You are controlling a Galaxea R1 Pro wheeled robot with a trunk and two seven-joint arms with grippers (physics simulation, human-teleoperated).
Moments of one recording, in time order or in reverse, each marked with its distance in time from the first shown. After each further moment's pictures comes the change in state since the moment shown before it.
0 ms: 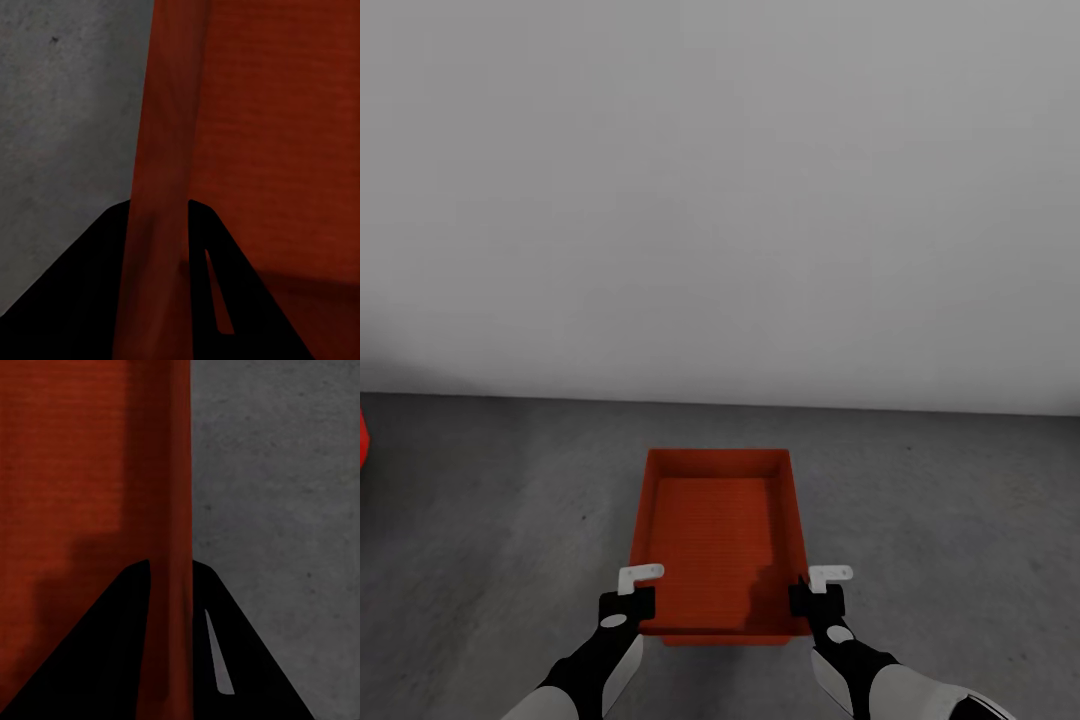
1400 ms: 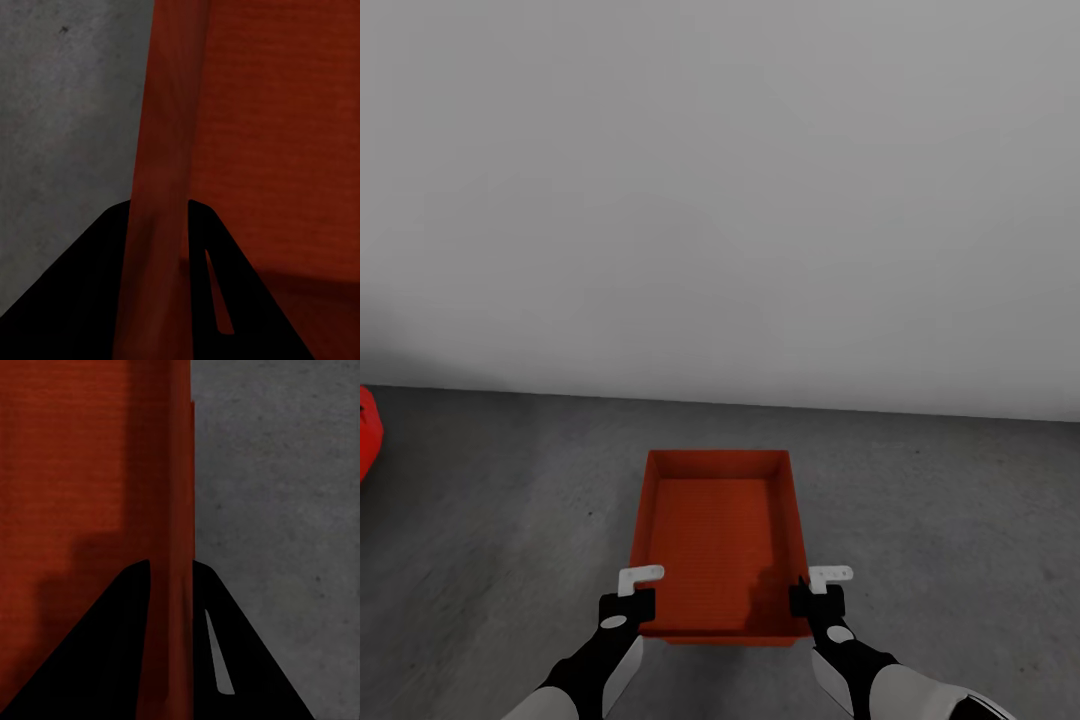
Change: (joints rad) left arm 0.000 -0.003 0.011 0.007 -0.006 0.001 -0.002; right arm 0.000 -0.001 0.005 0.000 -0.002 0.008 0.000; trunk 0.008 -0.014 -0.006
